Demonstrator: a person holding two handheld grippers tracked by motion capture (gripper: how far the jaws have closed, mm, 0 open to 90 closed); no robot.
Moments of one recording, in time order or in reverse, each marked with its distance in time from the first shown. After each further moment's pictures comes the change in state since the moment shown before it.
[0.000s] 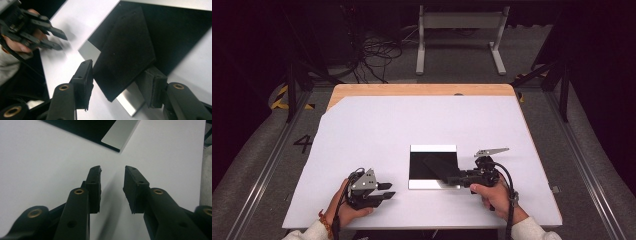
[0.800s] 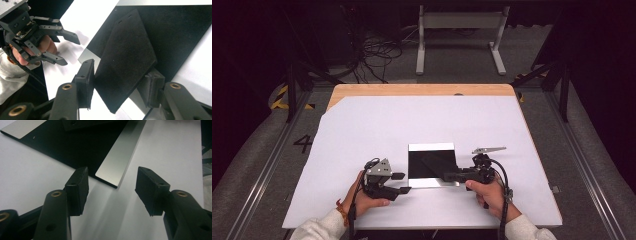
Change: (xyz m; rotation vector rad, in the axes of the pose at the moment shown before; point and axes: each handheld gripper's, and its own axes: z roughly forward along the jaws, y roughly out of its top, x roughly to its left) left arm 0.013 0.029 0.037 -0.033 -0.089 -0.092; right arm -0.006 0.003 0.011 -0.037 0.015 0.070
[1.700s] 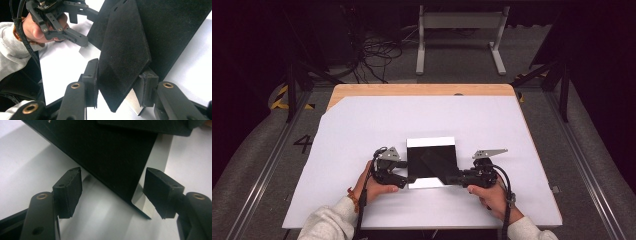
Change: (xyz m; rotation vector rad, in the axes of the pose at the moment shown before) left arm 0.027 0.022 0.024 0.026 0.029 -0.074; right arm 0.009 -0.005 -0.007 0.006 -0.019 -0.159
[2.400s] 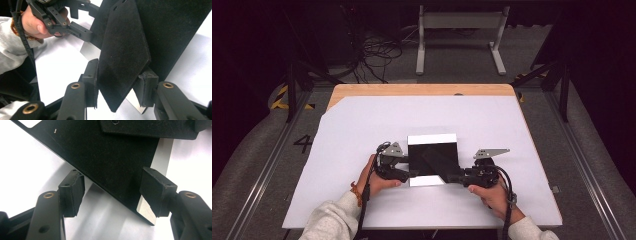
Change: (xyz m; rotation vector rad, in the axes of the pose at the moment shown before) left arm 0.003 0.015 0.001 -0.004 0.030 0.063; right arm 0.005 0.003 -0.006 -0.017 -0.046 -0.049
